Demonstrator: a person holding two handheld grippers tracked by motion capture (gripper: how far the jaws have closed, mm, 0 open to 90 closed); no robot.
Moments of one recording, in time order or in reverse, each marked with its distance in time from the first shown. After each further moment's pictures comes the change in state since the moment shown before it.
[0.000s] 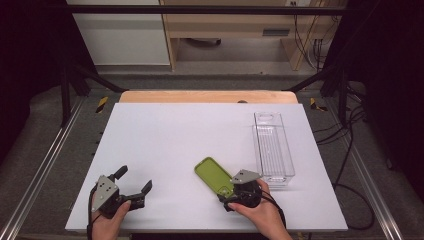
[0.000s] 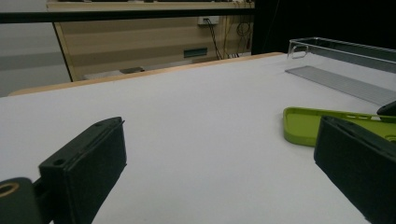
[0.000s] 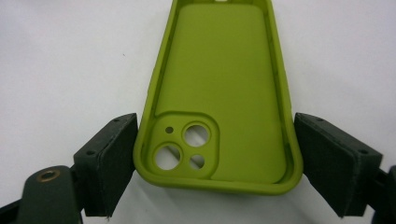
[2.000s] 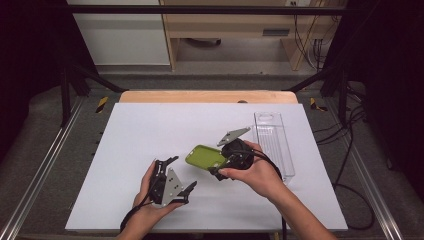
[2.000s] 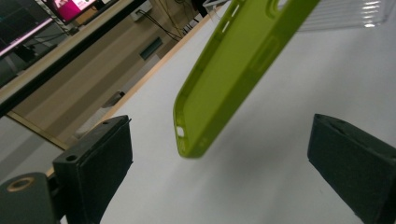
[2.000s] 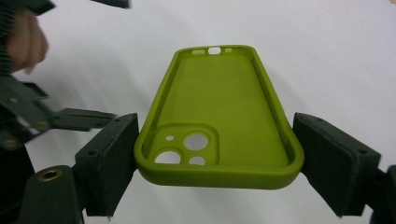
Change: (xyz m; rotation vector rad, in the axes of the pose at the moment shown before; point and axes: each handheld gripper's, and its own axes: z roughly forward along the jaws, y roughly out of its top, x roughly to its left) left arm -0.093 0.034 0.090 0.133 -0.137 0.589; right arm -0.017 0.125 -0.032 0.113 0.103 -0.077
